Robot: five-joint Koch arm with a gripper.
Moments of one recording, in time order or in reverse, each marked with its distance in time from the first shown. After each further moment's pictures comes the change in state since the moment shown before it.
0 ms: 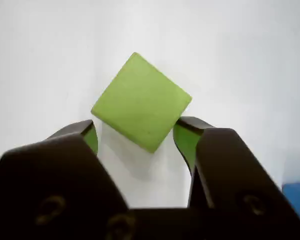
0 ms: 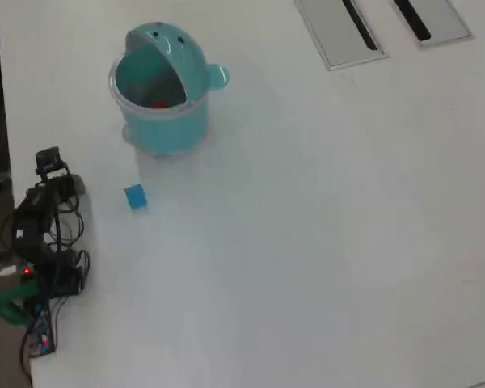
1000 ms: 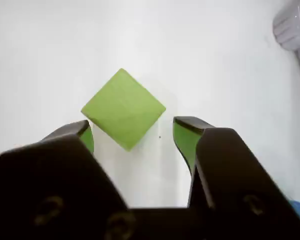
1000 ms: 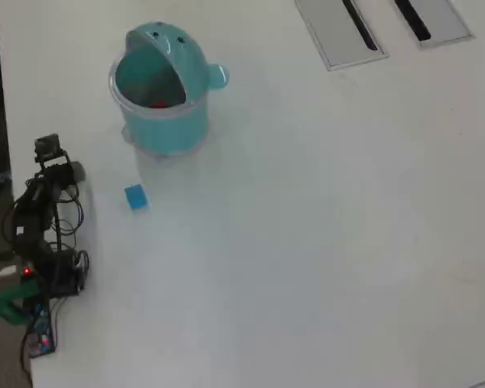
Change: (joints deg) arm 1.2 -0.8 -7.3 1.2 0.0
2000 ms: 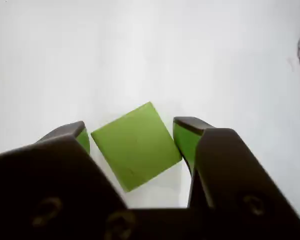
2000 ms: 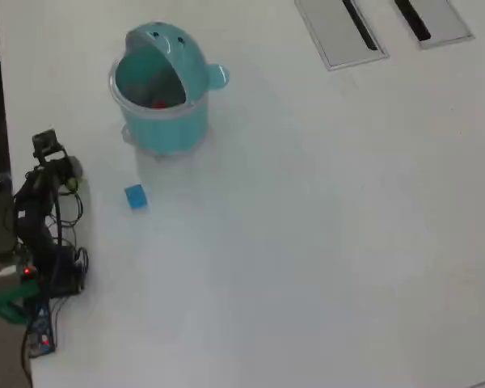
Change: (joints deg) arm -2.1 -9.9 -6.2 -0.4 -1.1
